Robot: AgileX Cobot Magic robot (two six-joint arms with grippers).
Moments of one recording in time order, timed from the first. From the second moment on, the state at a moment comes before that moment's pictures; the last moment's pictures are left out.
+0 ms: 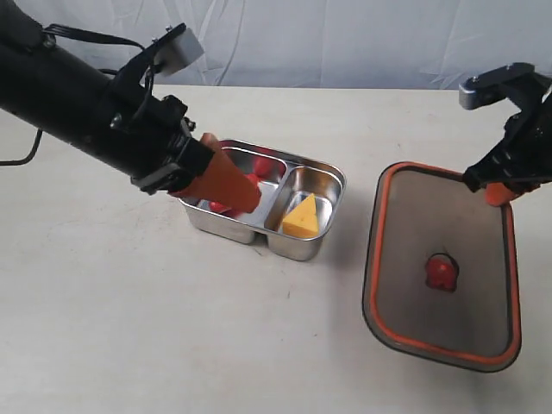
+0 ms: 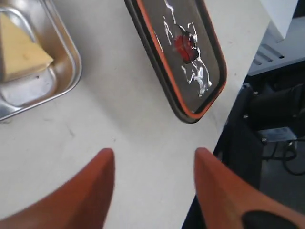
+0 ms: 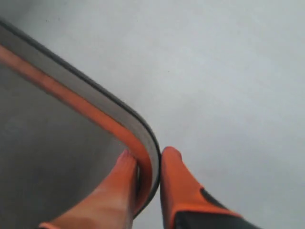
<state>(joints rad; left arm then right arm) -0.38 1.54 -1.05 -1.01 1.06 0.84 0.20 1.64 -1.11 0.06 0.93 -0.41</state>
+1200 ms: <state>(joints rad) -0.38 1.55 -1.05 -1.40 1.11 1.00 0.20 1.46 -1.11 0.61 0.93 -0.78</state>
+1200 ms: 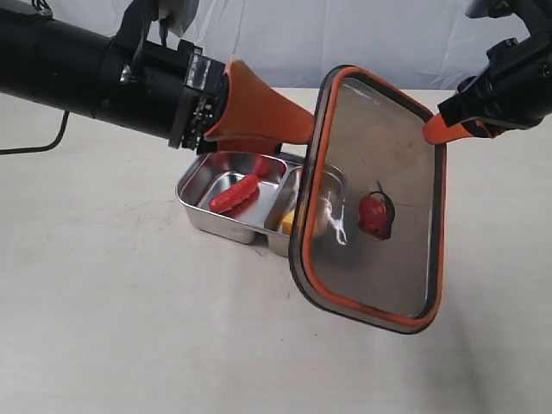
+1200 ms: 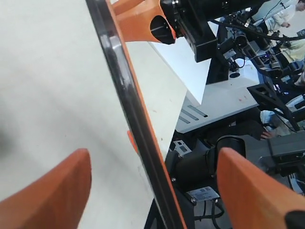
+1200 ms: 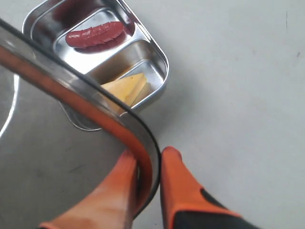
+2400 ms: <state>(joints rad) -0.54 1.64 -1.09 -1.27 0.83 1.08 0.20 1.45 -1.11 0.65 0.93 -0.81</state>
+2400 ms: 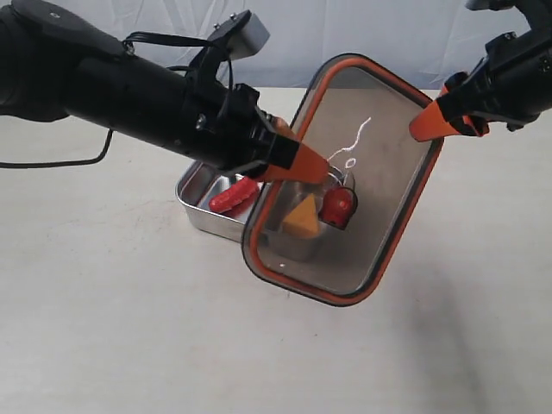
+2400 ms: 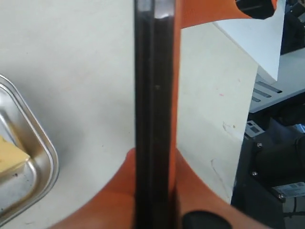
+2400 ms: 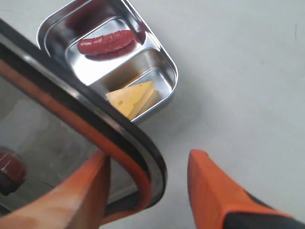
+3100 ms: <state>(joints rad) -0.54 1.58 -1.18 -0.73 0.48 1.08 0.20 1.28 -1.11 0.22 0.72 -0.47</state>
